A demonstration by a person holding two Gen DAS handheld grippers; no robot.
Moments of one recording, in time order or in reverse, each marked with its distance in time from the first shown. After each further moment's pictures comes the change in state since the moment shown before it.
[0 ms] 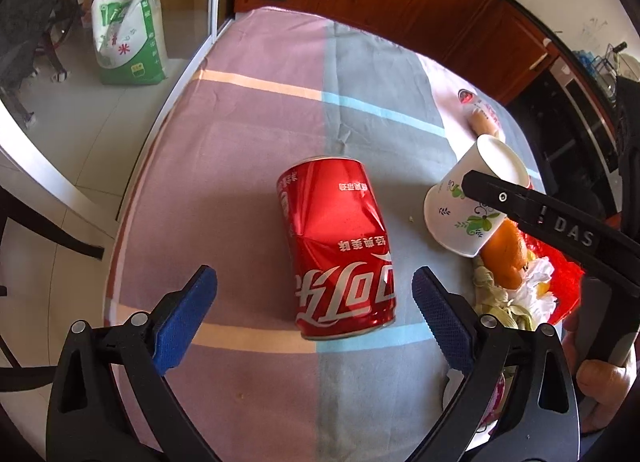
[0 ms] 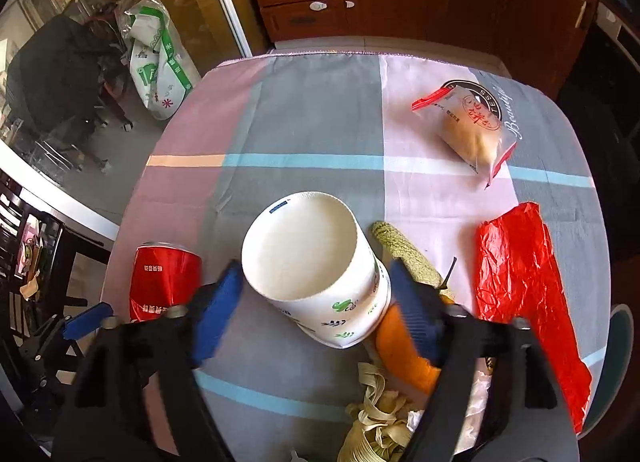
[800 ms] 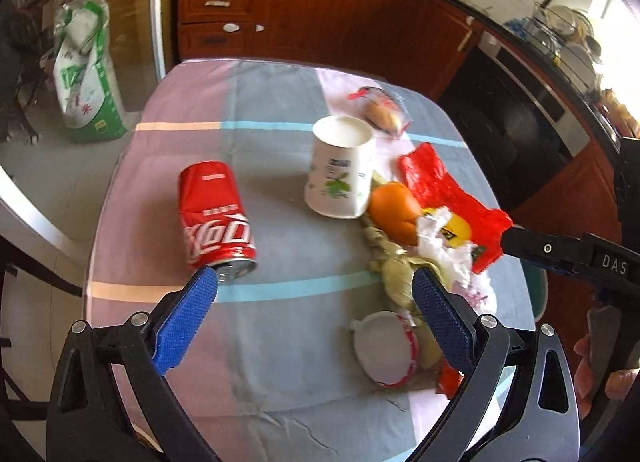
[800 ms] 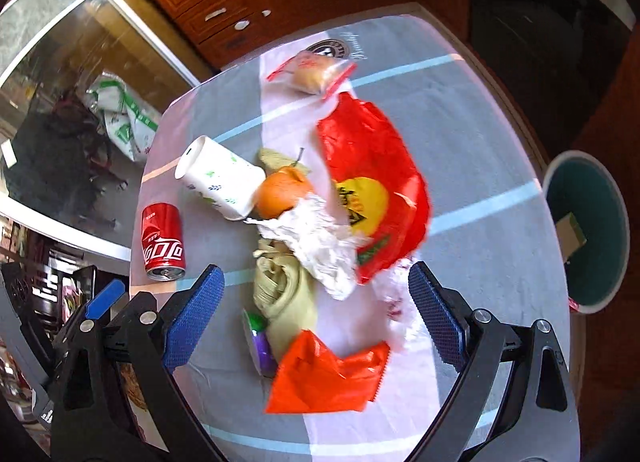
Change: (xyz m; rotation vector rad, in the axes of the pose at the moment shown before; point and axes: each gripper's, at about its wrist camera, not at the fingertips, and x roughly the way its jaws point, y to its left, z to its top) left arm -0.062 -0.071 -0.043 0.157 -0.117 -0.063; right arm -0.114 -0.091 -0.099 0.317 0.000 0.029
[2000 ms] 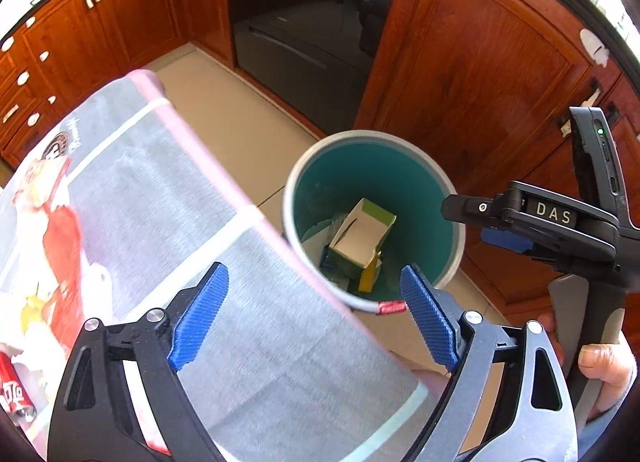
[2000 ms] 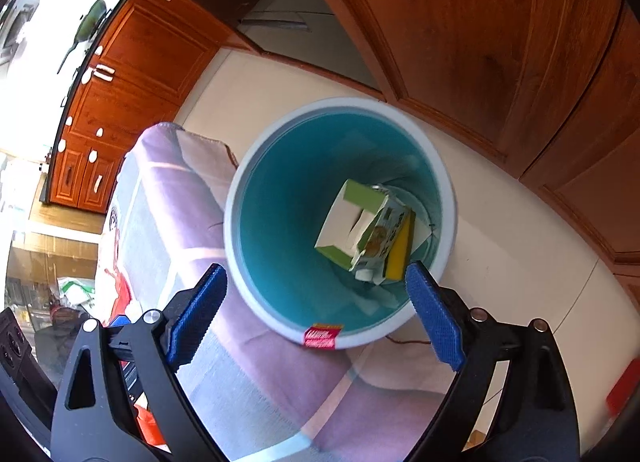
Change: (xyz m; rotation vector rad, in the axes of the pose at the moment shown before) left arm 0.121 -0.384 -0.054 0.632 0.193 -0.192; right arm -0.053 -0.382 -0.065 0.688 -0.144 -0.015
